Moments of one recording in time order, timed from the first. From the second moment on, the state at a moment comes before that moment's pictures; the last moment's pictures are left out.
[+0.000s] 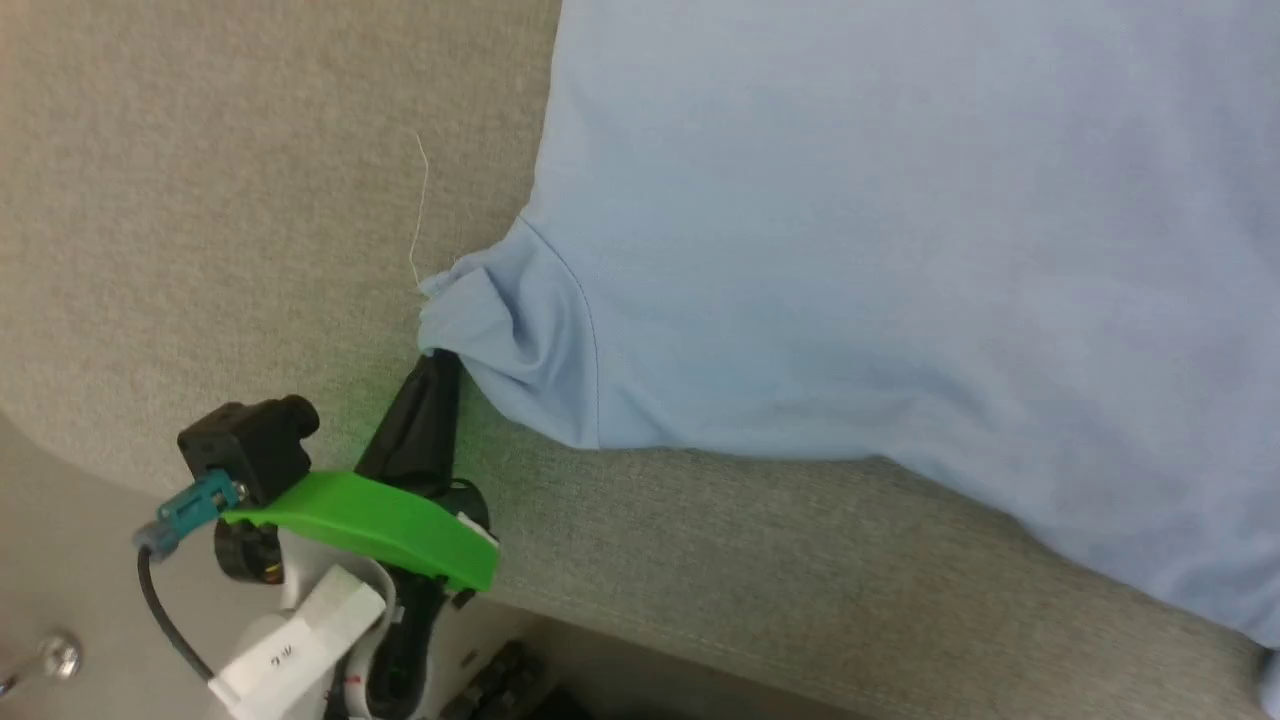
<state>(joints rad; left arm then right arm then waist) -0.11 0.17 -0.22 -0.28 -0.61 0.15 0.11 -1.30 -0.39 -0.20 0.39 0.00 0.13 0.94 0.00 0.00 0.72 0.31</state>
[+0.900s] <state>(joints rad) -0.04 0.23 -0.21 -0.08 -0.61 0.20 0.19 -0.09 -0.19 -0.23 0.02 0.35 0.13 0.92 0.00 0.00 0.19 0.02</state>
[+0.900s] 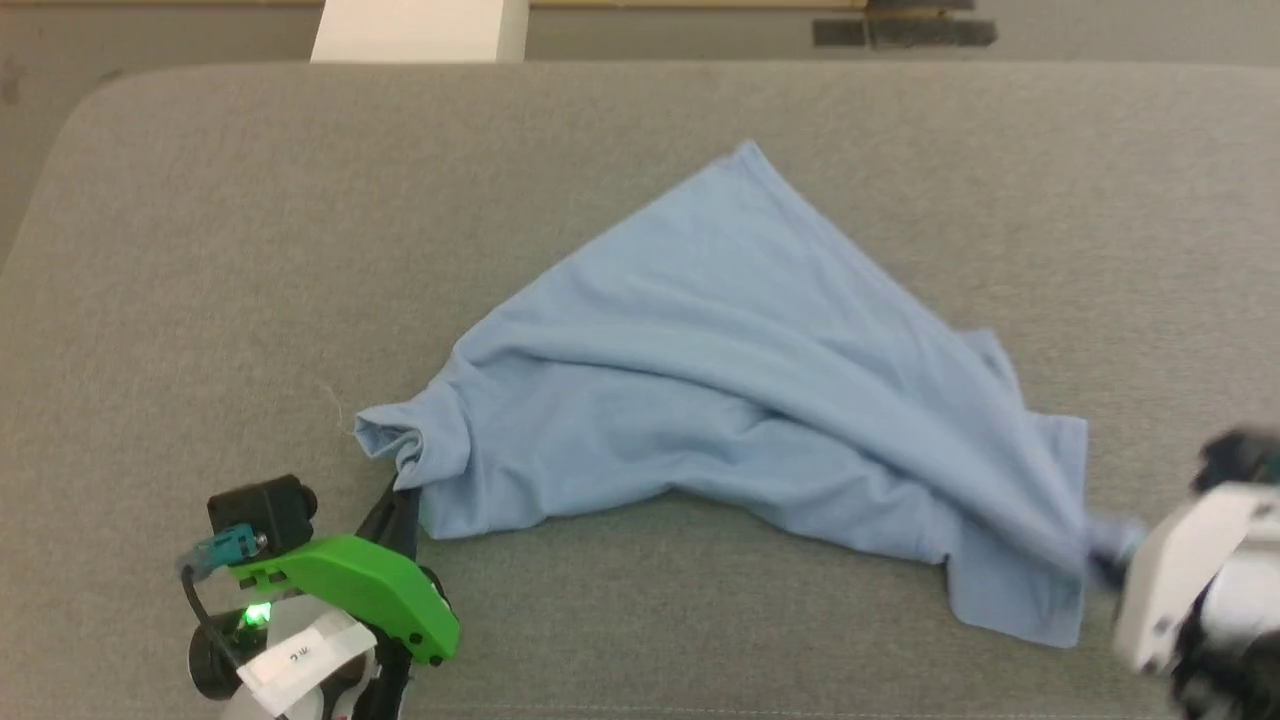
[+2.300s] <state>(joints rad) -0.15 0.20 -0.28 -0.10 -0.62 0.16 0.16 -0.83 -0.28 0.06 0.41 0.30 0.13 0.54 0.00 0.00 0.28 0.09</state>
